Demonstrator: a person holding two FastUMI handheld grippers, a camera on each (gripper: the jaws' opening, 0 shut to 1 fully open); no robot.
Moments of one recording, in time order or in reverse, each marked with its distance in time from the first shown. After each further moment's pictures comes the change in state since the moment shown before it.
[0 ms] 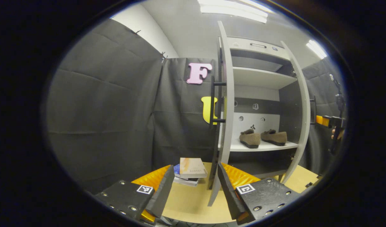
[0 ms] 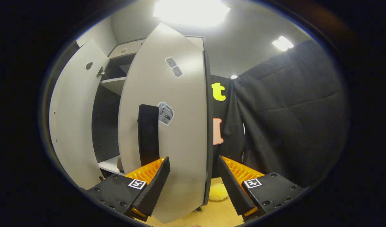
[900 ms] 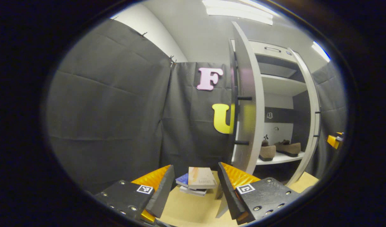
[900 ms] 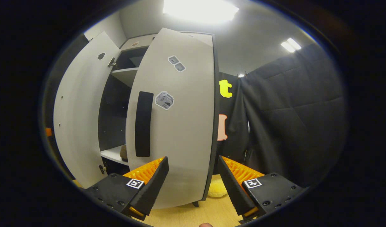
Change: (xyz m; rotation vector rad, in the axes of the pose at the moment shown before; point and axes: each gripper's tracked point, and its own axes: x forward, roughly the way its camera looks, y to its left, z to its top) left arm 0.061 0.033 0.053 -0.018 -0.074 0.085; right arm -0.025 -0.018 -0.039 -0.063 0.043 0.027
